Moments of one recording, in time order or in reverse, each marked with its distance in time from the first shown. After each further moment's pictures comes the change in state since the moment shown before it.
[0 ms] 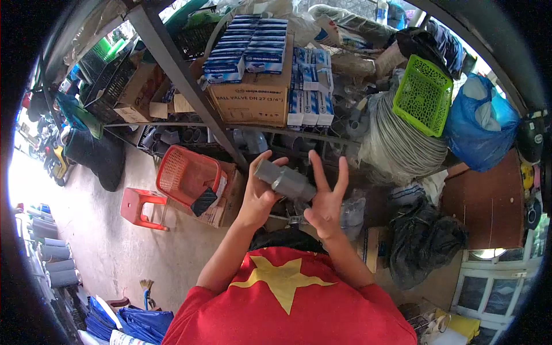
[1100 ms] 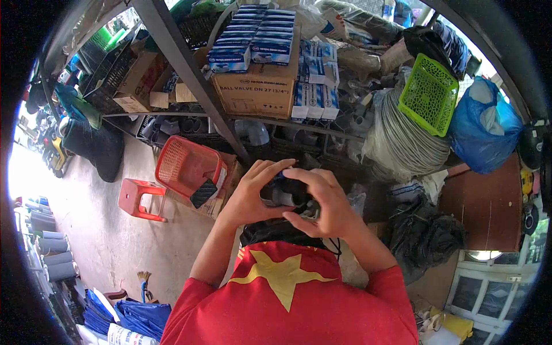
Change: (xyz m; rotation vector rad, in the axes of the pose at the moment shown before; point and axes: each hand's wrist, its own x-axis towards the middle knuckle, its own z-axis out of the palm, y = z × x) left_hand -0.001 0.063 0.005 1.190 -0.293 0.305; right_hand 0.030 -0.045 0.009 -0.948 -0.527 -0.175
